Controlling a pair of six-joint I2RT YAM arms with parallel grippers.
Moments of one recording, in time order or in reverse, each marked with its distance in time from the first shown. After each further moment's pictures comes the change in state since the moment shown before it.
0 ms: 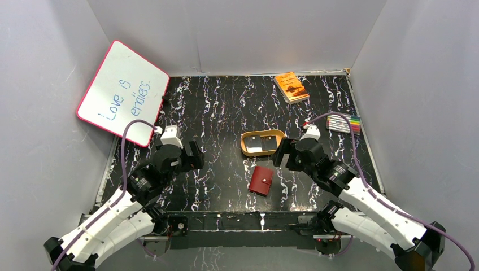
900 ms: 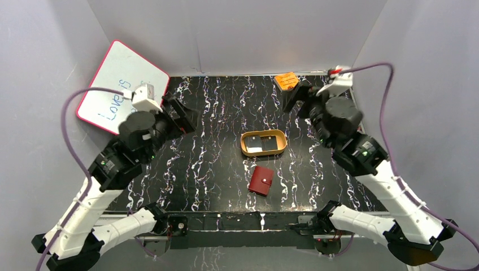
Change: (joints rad) left arm 0.000 0.189 0.585 -0.176 -0.068 -0.125; right arm 0.000 0.168 0.555 0.108 0.291 -0.336
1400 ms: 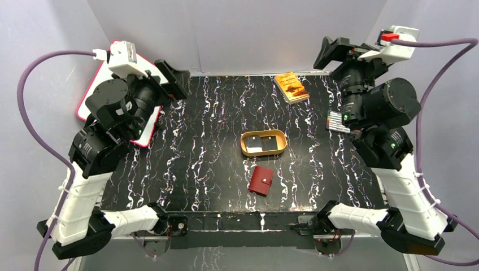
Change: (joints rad) left arm 0.000 0.240 0.562 -0.016 -0.065 0.293; right arm 0.027 0.166 0.516 0.241 0.259 -0.512
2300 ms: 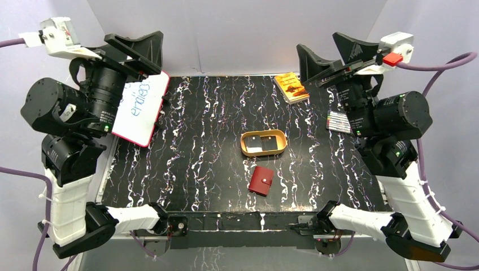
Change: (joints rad) left arm -0.011 0.099 0.328 0.199 0.029 0.177; right arm 0.010 -0.066 -0.074 0.123 -0.500 -0.003
